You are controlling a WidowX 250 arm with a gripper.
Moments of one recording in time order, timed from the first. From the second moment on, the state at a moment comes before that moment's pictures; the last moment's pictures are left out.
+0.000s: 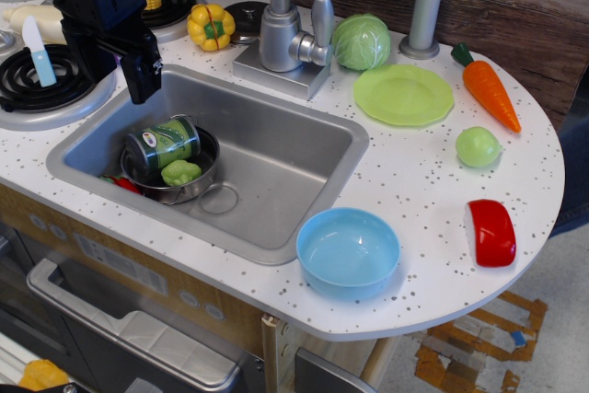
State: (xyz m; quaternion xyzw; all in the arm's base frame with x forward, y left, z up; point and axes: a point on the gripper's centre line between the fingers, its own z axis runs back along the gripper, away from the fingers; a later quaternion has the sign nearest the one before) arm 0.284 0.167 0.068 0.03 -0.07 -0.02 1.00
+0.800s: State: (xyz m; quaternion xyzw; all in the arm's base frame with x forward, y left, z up) arm 0.329 0.072 0.082 0.00 -0.05 0.01 1.00
